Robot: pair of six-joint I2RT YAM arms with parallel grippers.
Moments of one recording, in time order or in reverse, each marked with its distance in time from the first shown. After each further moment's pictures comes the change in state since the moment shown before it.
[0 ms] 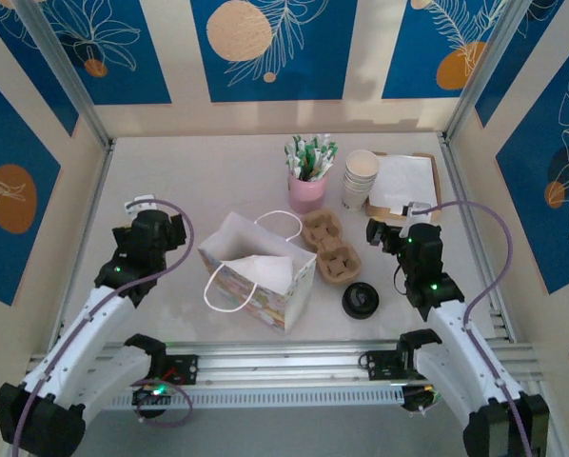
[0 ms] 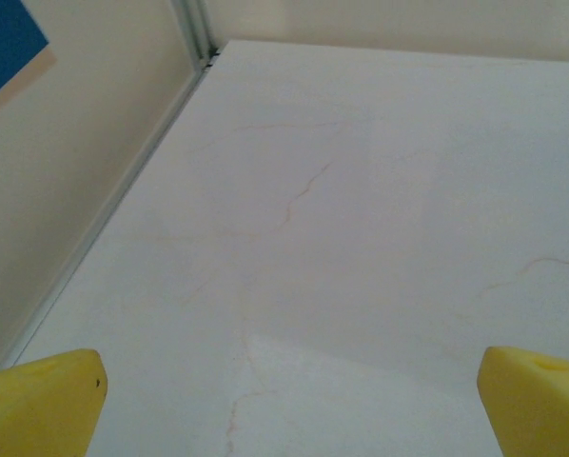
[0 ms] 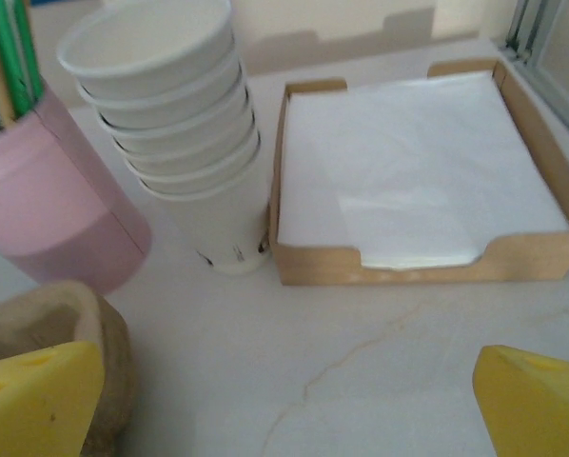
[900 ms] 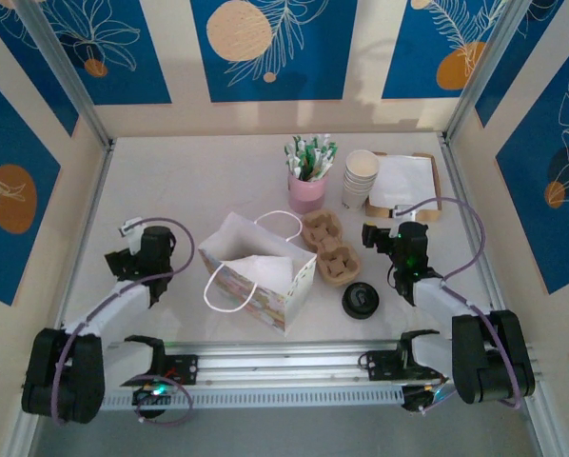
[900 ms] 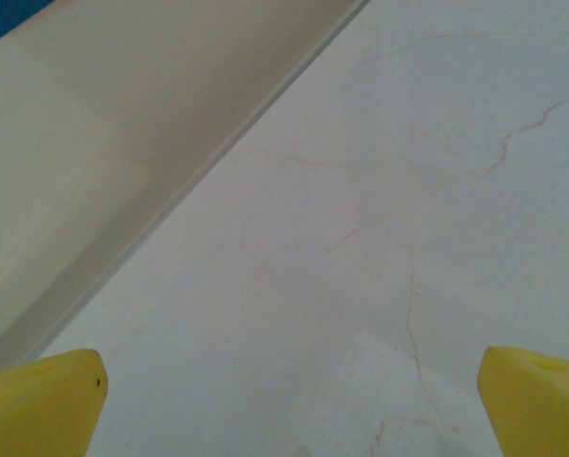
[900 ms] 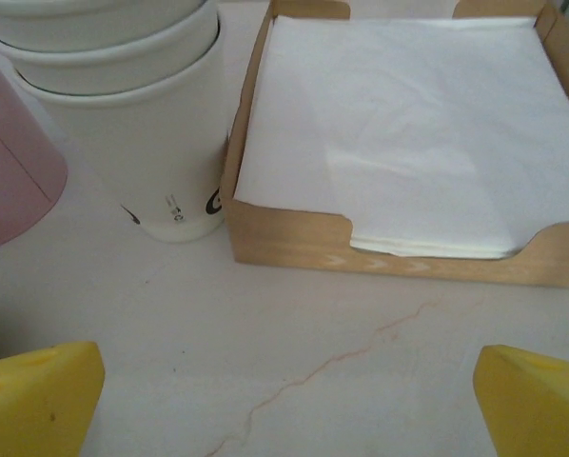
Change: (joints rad) left arm 0.175 0.255 -0.299 0.465 -0.179 0.002; right arm -0.048 0.401 -0.116 0.483 -0.029 -0.153
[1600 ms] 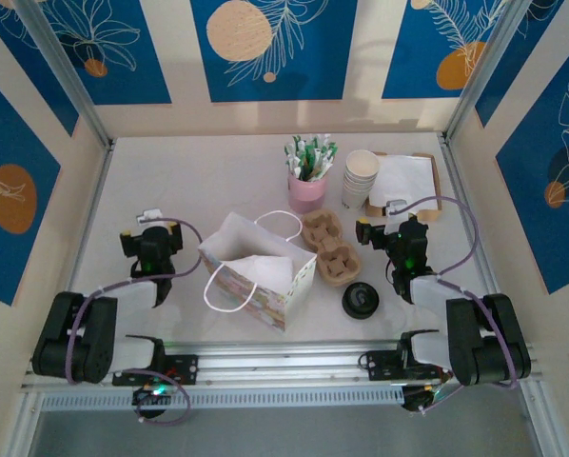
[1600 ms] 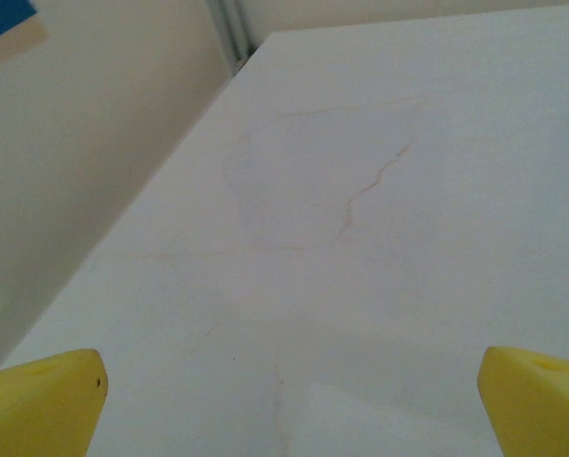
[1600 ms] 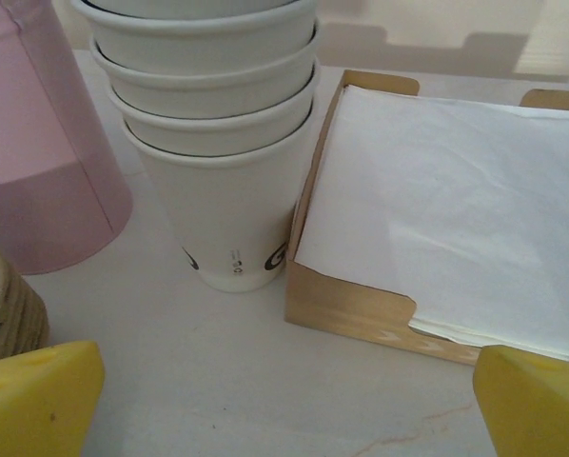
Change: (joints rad) left arm 0.026 0.197 -0.090 0.581 0.252 0.279; right arm -0.009 0.098 -0.013 0.217 -0.129 -0.090
